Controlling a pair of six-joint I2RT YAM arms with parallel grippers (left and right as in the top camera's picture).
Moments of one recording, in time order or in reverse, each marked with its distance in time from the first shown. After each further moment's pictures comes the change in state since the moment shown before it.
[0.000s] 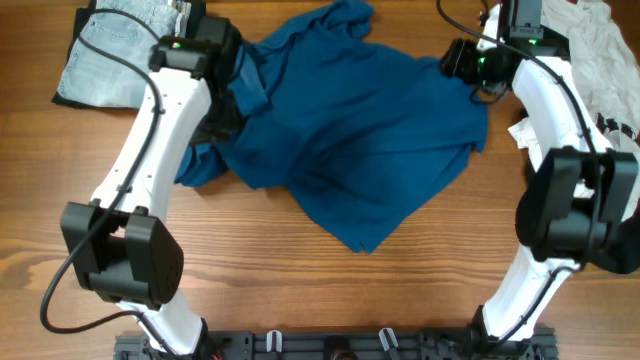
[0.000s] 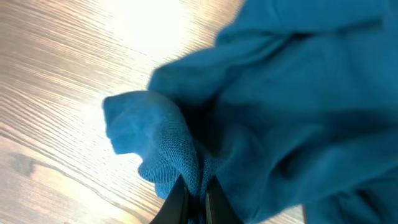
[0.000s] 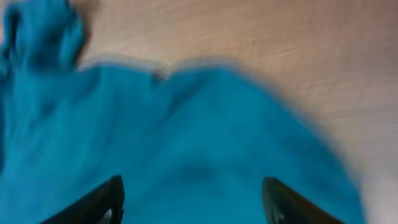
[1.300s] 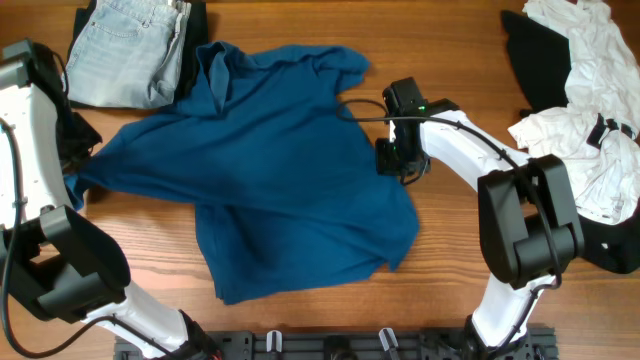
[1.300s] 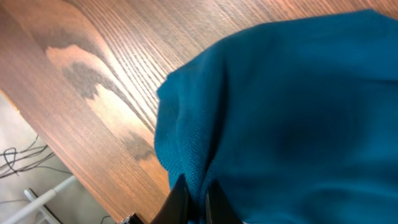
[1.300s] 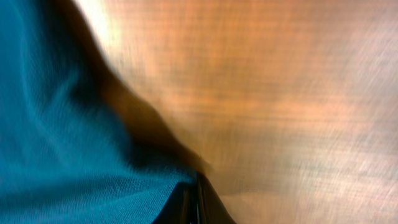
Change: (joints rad) left arm 0.592 0.000 0.000 -0.039 -0.089 0.150; right arm 0.371 -0.076 -0.435 0.041 0.196 0.056
